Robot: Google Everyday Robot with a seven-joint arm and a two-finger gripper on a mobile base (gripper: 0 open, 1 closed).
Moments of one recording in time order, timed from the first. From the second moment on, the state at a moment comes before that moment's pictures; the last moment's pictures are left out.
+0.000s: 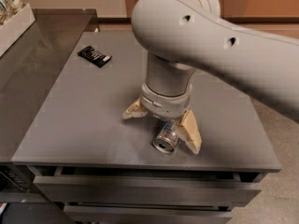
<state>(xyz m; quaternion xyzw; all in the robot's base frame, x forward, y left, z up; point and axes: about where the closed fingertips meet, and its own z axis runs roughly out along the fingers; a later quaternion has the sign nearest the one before) 0.419 -0.027 0.842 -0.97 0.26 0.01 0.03</state>
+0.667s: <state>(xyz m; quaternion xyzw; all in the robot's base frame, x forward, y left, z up) 0.430 -0.034 0.839 -0.97 0.26 0.01 0.03</state>
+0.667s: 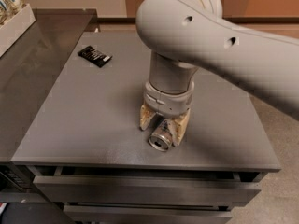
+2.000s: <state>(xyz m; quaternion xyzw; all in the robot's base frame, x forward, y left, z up) 0.430 -0.031 0.852 -0.96 0.28 0.02 0.05</state>
